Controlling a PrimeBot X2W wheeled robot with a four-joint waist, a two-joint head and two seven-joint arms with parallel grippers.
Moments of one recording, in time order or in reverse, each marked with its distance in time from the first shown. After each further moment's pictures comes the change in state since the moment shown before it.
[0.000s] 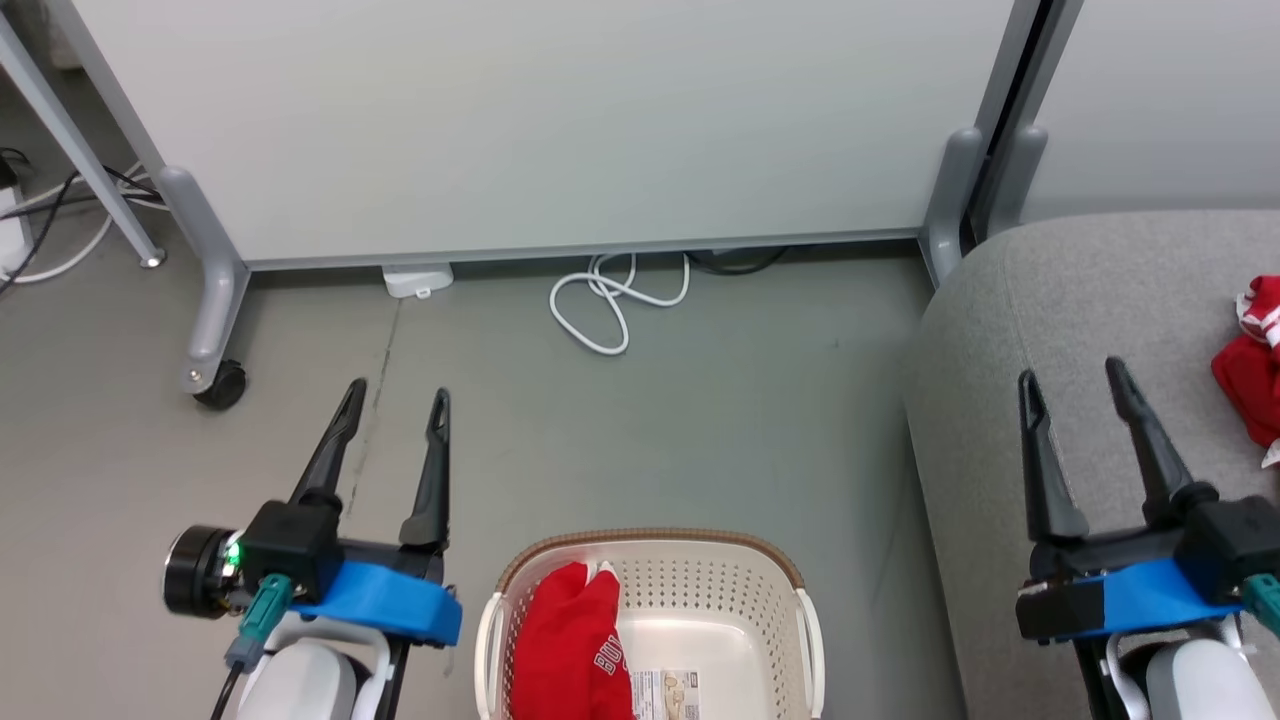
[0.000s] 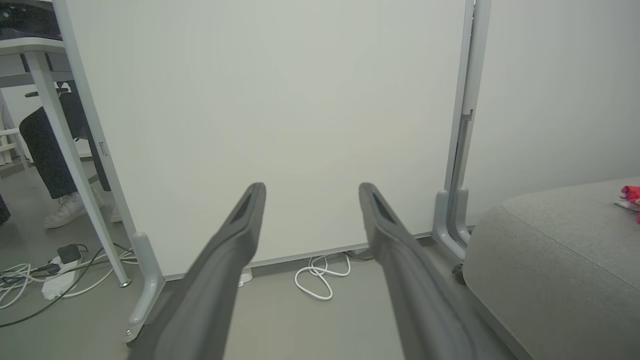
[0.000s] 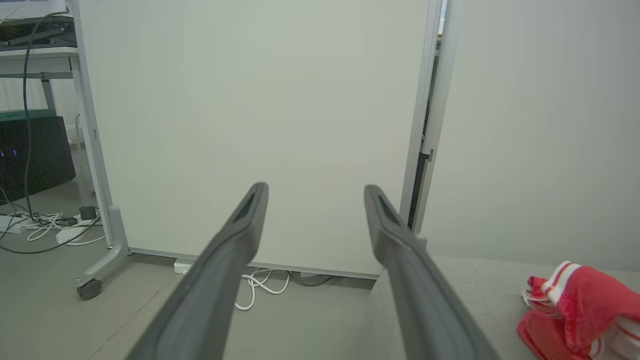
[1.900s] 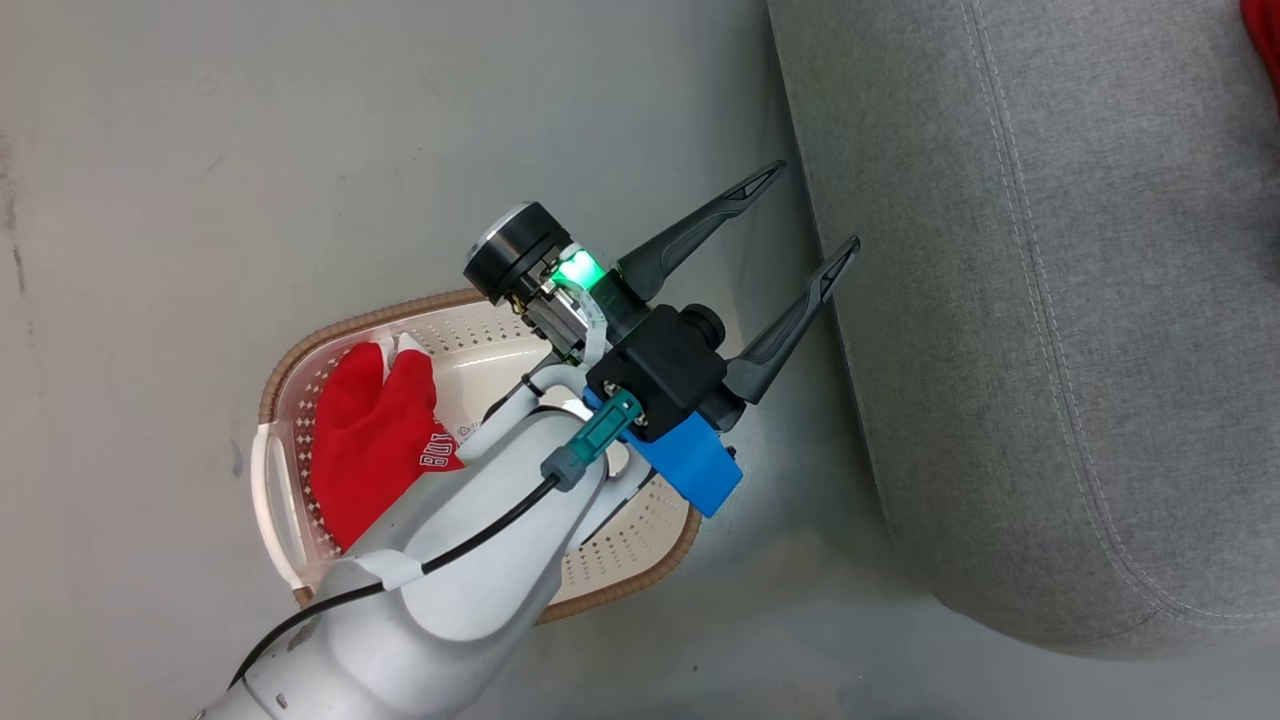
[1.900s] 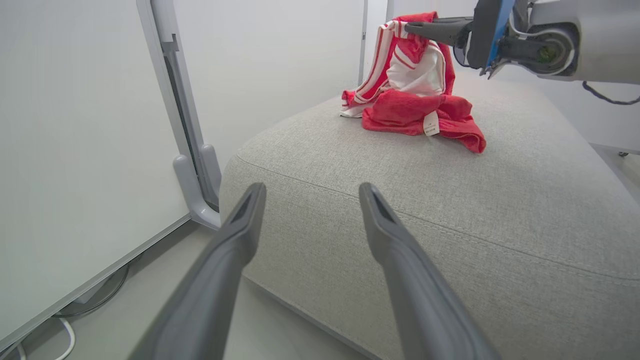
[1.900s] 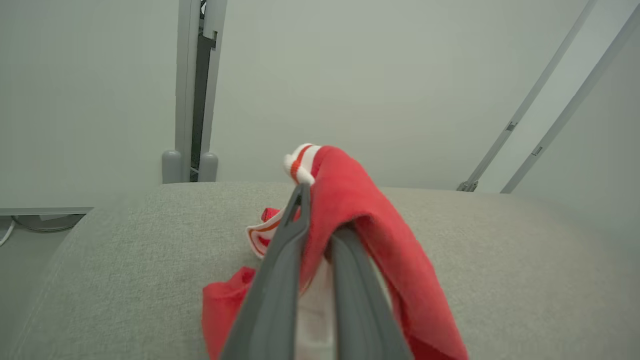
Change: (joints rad) left arm -0.554 -0.078 -0.504 0.109 0.048 -0.113 0.000; right arm -0.716 -0.280 -0.262 0.465 -0.061 0.000 0.000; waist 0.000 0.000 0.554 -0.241
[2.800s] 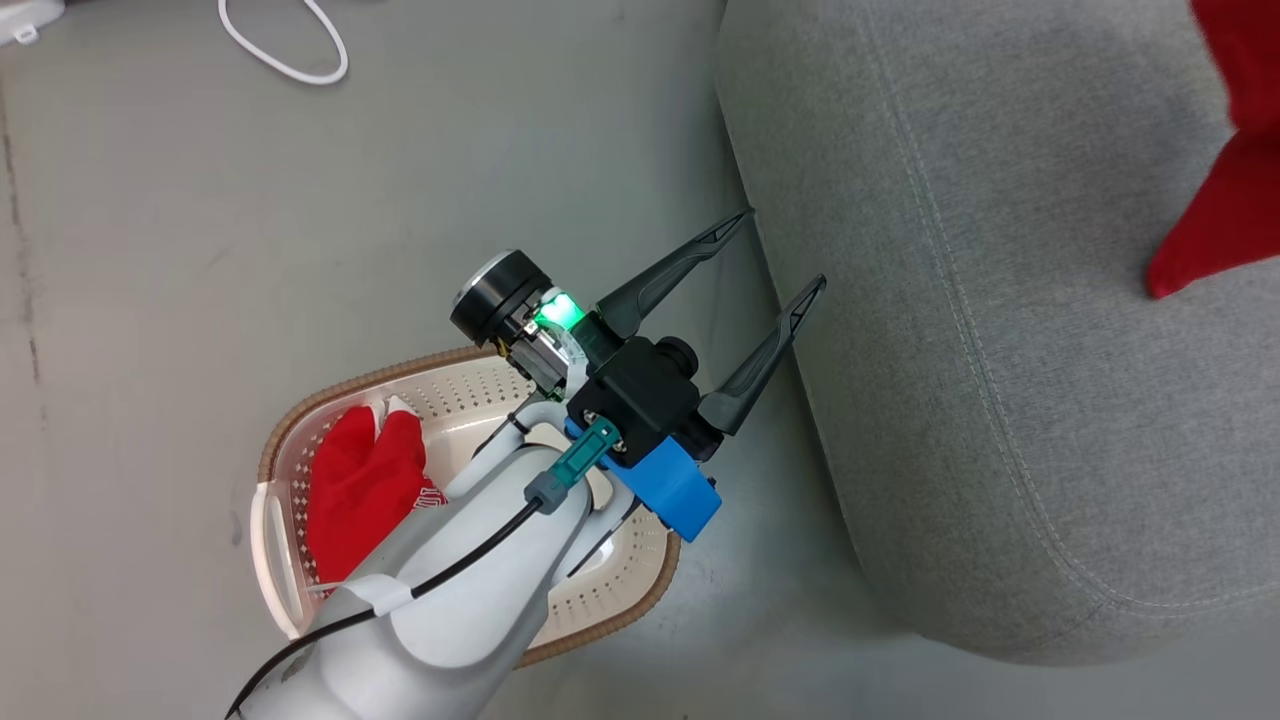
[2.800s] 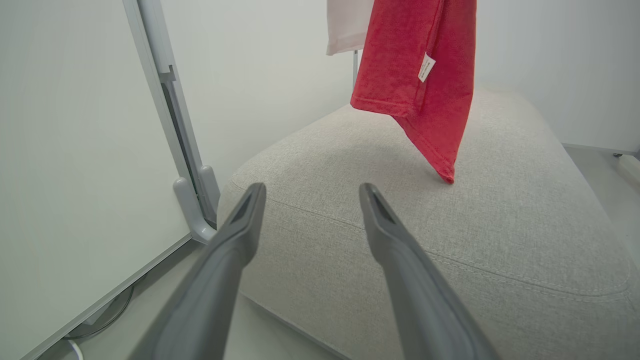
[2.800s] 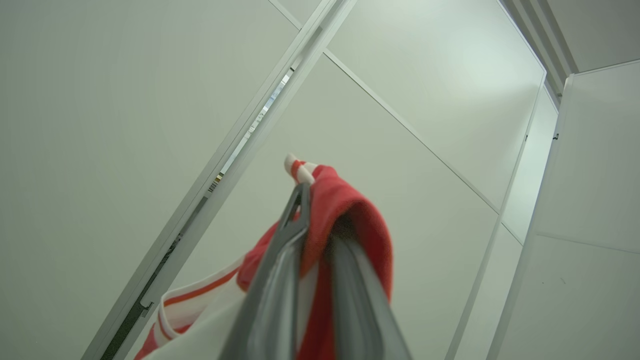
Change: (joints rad) left arm 0.069 0.016 0.004 0.003 -0.020 0.008 0.000; right arm -0.146 -0.140 0.071 -0.466 -0.046 0.000 0.001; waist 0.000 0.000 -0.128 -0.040
